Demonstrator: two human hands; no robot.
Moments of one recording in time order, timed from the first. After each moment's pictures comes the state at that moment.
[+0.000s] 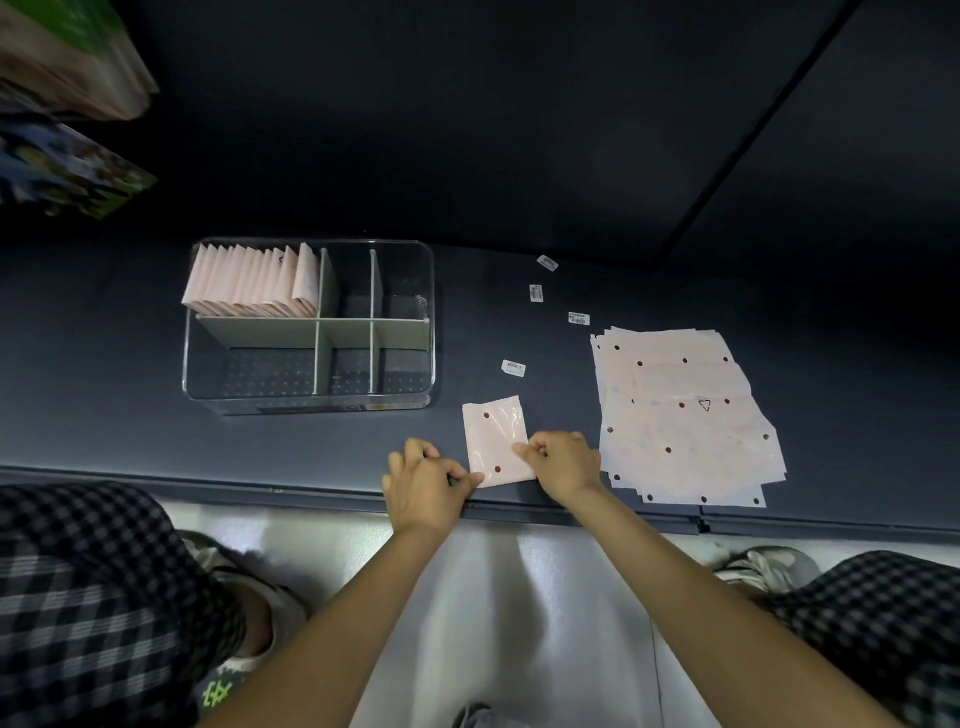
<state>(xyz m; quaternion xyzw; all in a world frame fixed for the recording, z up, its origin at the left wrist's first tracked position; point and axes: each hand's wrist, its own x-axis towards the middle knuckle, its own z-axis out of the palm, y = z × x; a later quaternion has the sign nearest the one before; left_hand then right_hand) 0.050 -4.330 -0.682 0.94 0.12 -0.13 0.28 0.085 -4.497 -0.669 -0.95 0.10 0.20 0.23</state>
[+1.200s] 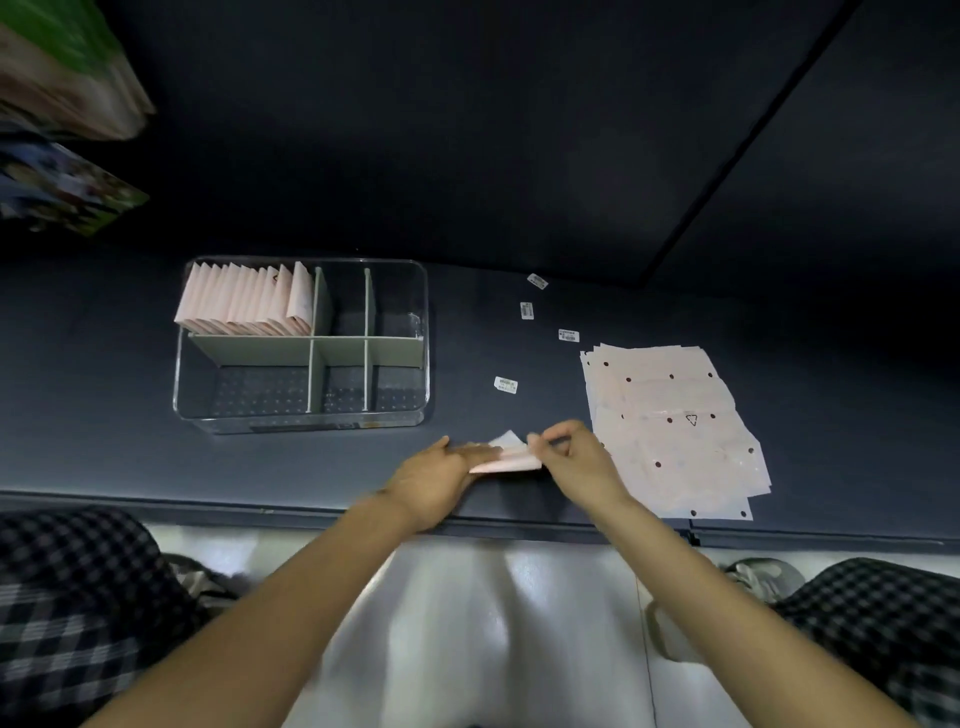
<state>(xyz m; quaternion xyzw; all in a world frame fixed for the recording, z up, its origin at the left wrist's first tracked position) 0.089 -4.315 -0.651 0.92 -0.23 -0.24 0.20 0.082 -4.499 -0.610 -0.86 0.20 0.15 0.44</state>
